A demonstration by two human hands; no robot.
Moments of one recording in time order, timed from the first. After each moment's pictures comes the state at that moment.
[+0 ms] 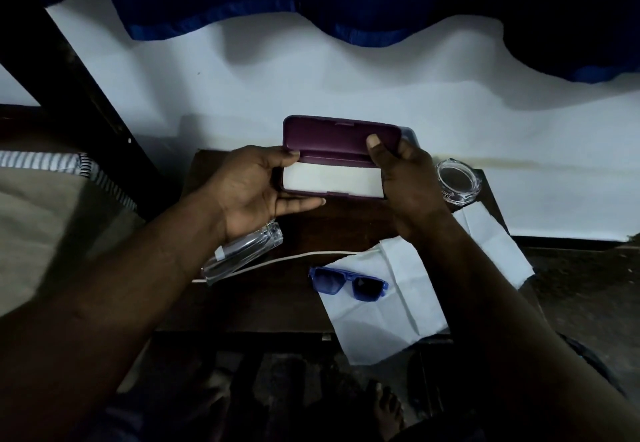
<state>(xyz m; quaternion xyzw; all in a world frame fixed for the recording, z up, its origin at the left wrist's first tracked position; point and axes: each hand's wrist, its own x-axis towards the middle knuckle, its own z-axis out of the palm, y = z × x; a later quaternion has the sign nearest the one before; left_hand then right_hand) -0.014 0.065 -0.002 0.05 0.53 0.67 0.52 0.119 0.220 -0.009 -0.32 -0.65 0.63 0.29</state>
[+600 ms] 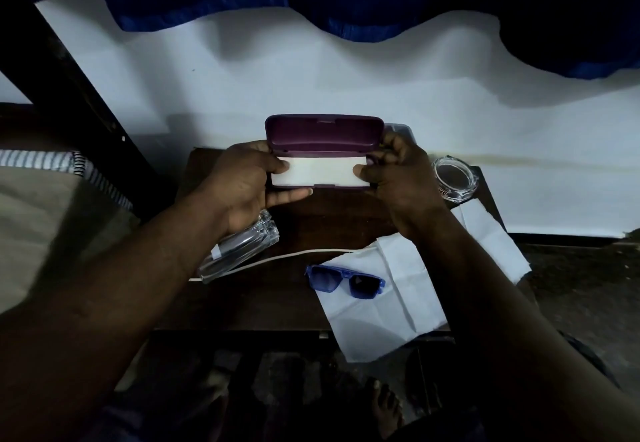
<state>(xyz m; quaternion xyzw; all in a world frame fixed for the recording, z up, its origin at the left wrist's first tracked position) -0.017 0.070 -0.014 0.06 0.60 0.68 0.43 0.123 0.229 -0.013 -0.33 -0.67 0.63 0.22</state>
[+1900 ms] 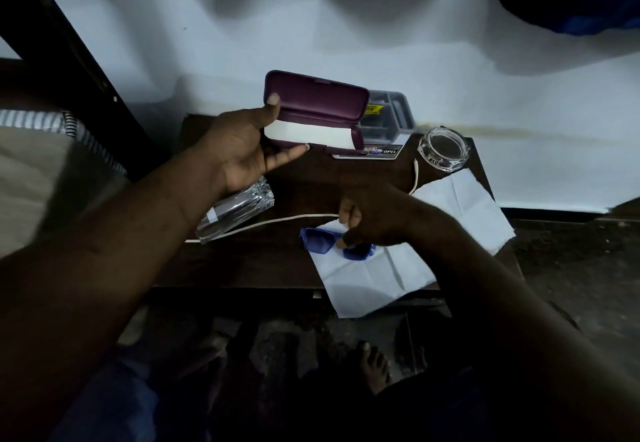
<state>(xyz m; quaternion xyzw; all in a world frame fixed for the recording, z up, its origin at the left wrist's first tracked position) -0.018 0.072 -0.016 0.01 0.51 0.72 0.46 0.167 0.210 -0.037 -0.19 -0.93 0.23 -0.20</state>
